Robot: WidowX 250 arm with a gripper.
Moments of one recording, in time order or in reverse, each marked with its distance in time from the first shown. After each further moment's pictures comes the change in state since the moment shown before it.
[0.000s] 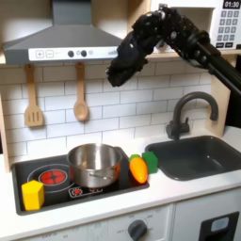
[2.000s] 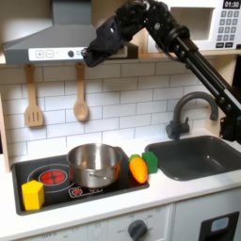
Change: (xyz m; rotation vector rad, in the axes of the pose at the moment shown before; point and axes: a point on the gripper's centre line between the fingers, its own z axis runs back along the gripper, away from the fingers) arm 0.060 0.021 -0.011 0.121 -0.181 0.047
